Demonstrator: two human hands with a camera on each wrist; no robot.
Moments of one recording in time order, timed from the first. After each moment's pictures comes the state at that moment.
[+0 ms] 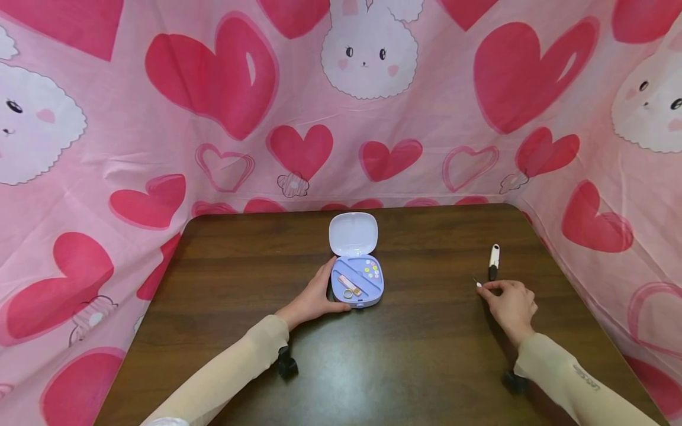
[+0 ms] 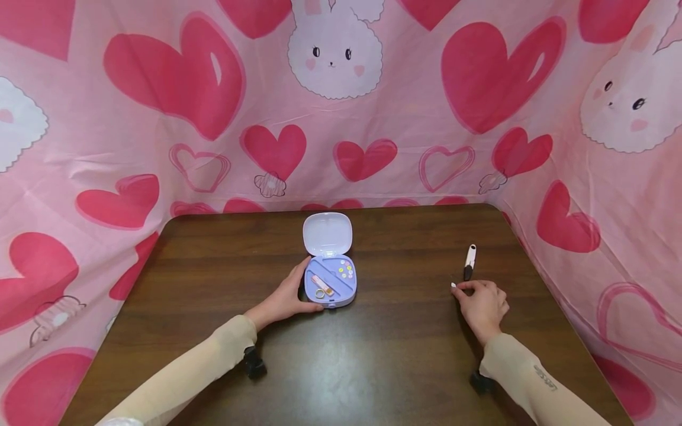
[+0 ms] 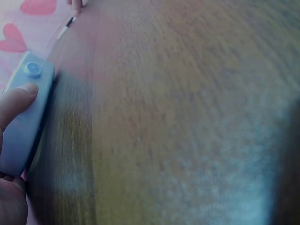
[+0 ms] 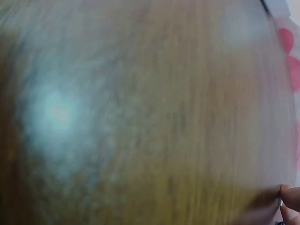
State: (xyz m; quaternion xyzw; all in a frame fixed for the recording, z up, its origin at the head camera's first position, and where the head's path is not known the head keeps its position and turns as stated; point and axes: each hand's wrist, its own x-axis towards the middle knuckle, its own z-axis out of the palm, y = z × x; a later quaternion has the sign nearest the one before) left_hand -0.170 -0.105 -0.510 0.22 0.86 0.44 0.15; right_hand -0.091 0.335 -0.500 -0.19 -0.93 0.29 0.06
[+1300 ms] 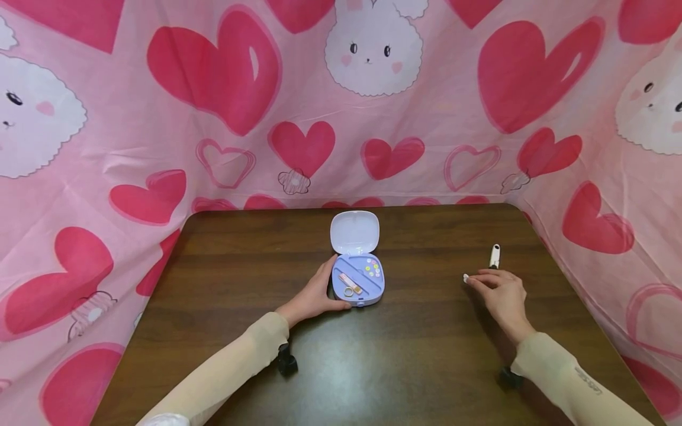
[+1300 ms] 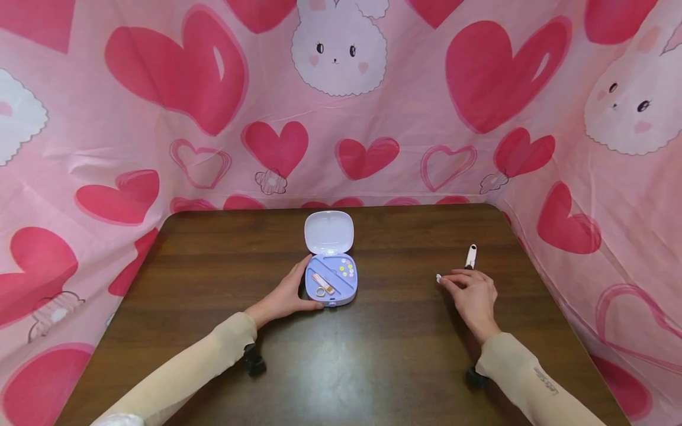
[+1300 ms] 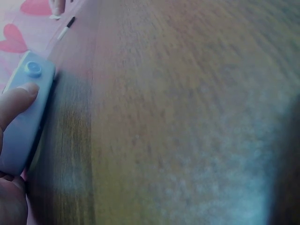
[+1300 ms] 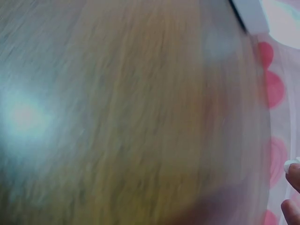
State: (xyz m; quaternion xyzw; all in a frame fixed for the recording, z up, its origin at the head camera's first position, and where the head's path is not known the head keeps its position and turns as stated) left_hand -0.172 -0.105 -0.510 0.22 0.85 0.45 0.15; right_hand -0.101 0.315 -0.482 -0.07 -0.92 0.34 0.19
